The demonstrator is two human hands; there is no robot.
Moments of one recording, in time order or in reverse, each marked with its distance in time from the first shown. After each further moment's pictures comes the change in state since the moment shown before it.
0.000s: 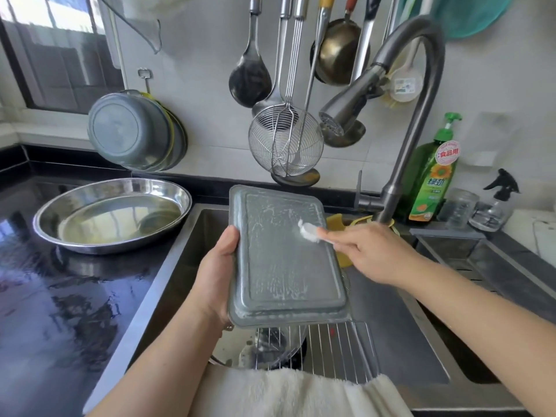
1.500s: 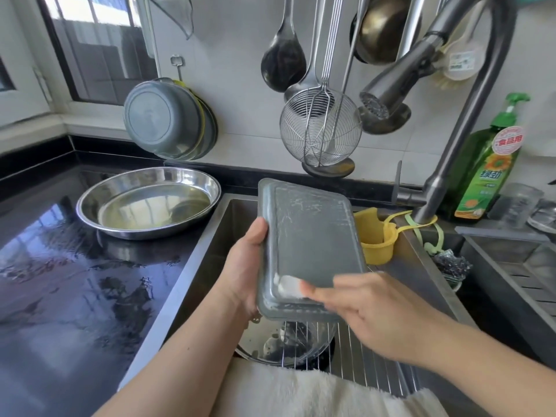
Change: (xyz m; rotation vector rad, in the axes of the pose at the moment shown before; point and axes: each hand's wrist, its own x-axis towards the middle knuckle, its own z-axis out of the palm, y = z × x) left_hand 0.014 0.001 -0.012 0.066 -0.030 -0.078; right_hand -0.039 -0.064 0.040 0.096 -0.144 -0.283
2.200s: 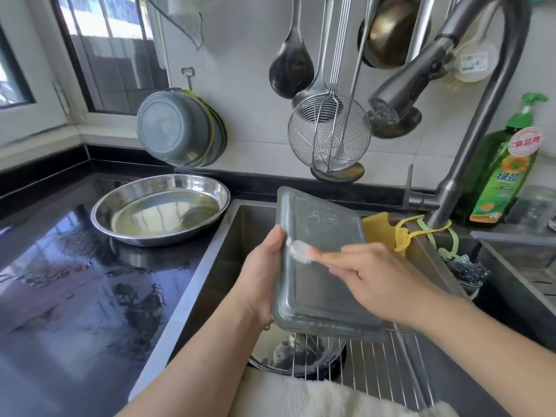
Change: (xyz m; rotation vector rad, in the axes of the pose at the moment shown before) left_hand 0.004 -0.005 -0.002 0.072 -0.038 -0.007; right_hand 0.039 0.017 -0.009 0.047 0.193 0.096
